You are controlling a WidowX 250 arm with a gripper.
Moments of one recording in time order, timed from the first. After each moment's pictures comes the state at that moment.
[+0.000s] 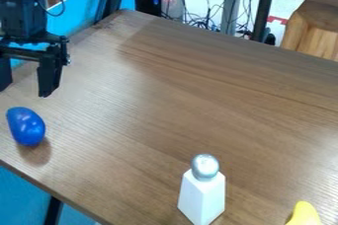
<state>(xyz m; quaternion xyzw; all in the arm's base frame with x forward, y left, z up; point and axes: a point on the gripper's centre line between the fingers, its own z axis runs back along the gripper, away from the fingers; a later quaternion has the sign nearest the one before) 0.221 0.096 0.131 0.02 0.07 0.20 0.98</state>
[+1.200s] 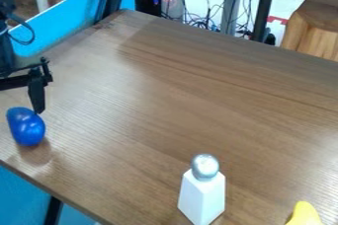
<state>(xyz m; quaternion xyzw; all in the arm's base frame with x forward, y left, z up) 0.213 0.122 0.094 0.00 -0.03 0.42 0.91</state>
